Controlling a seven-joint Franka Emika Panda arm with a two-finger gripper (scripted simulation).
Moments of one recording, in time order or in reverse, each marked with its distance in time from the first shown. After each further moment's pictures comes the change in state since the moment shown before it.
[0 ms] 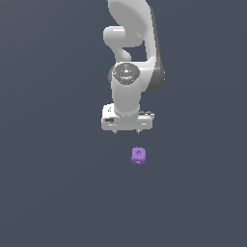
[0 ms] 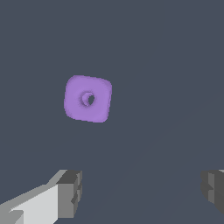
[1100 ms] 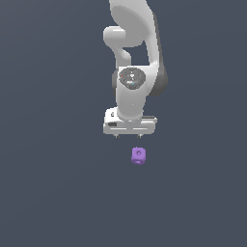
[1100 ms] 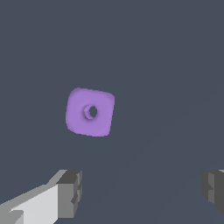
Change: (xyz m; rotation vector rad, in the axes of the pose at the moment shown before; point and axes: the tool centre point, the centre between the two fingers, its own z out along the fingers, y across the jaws) arm 0.018 -0.007 0.005 -0.028 0.021 -0.013
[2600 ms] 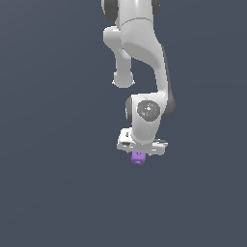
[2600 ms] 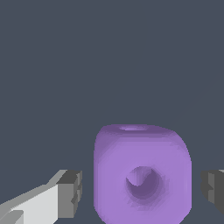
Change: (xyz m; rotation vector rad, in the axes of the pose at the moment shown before) arm 0.045 -0.051 0.081 0.005 0.030 0.160
